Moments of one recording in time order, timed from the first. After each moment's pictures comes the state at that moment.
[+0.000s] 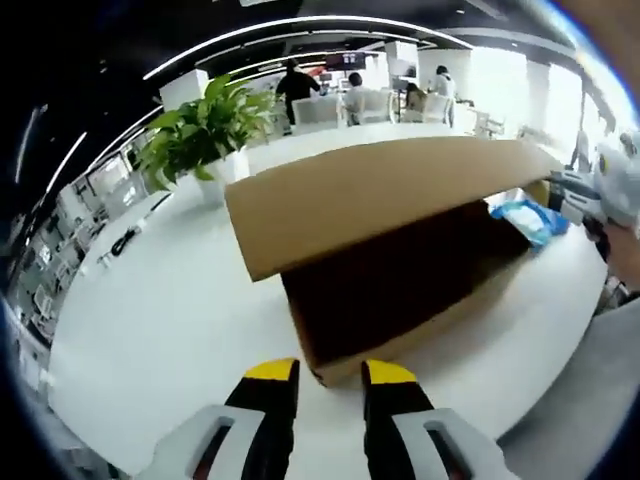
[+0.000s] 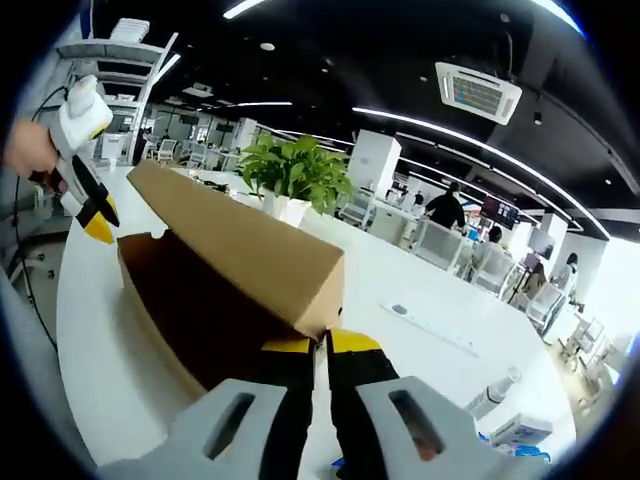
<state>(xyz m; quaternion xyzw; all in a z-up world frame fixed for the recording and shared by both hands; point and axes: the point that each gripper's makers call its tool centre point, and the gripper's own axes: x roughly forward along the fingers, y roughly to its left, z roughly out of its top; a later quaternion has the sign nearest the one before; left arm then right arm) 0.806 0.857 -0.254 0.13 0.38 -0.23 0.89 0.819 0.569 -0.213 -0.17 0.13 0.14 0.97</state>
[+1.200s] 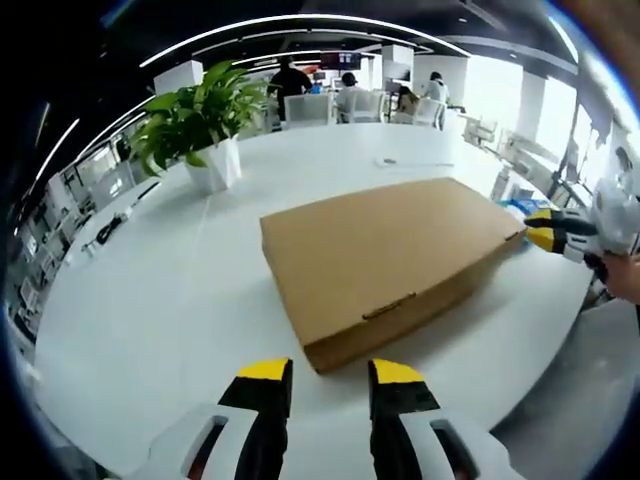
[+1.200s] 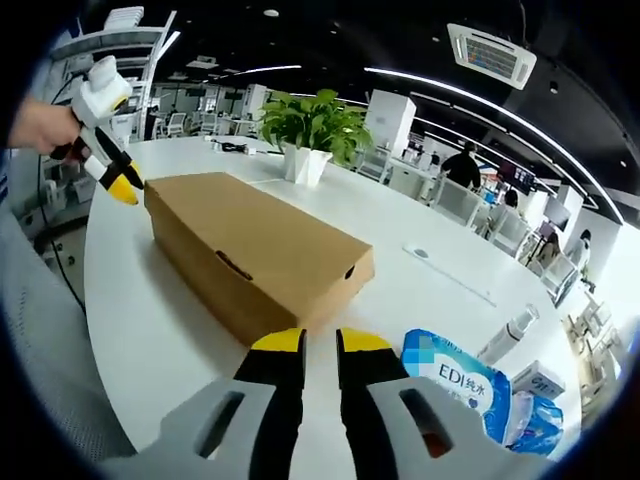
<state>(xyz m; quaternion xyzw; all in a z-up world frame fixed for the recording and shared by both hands) 0.799 0.864 -0.263 0.12 0.38 -0.26 0.88 0.764 0.569 -0.260 -0.17 0.22 0.16 0.95</state>
